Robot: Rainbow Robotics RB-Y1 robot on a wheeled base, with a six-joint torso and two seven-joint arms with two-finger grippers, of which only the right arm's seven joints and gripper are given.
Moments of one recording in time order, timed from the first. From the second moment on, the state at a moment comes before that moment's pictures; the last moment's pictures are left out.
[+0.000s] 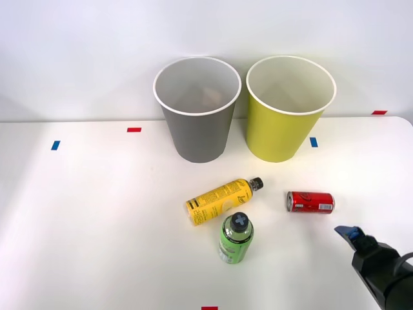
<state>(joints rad) 0.64 -0.06 -0.05 -2.62 -0.25 1.15 0.65</state>
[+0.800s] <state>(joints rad) 0.14 -0.14 -0.11 -2.52 -0.28 1.49 -0.01</state>
